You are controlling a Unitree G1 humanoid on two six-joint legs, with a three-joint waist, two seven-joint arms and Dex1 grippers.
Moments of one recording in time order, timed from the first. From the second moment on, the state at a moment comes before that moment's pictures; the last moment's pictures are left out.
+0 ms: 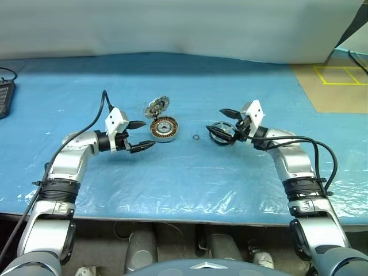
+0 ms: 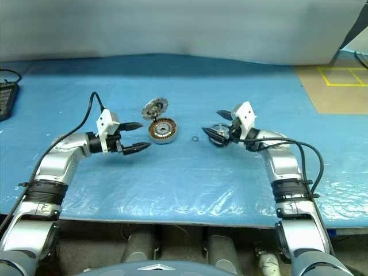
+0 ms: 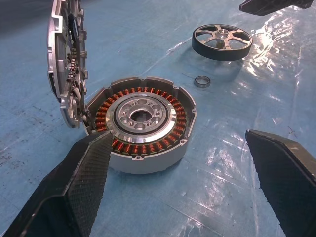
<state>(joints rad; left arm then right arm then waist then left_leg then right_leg) -0.50 0.56 0.00 0.33 -0.30 0.16 -1.14 -0.53 -0.45 -0.01 0.30 0.25 0.14 0.93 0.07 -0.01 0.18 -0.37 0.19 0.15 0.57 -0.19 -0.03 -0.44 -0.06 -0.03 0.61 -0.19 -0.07</state>
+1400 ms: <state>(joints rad) -0.50 0.58 0.00 0.33 -0.30 0.16 -1.17 -0.66 -0.56 0.15 0.31 0.16 0.17 1.11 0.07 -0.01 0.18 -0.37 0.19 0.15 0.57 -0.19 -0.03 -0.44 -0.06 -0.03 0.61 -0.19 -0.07</state>
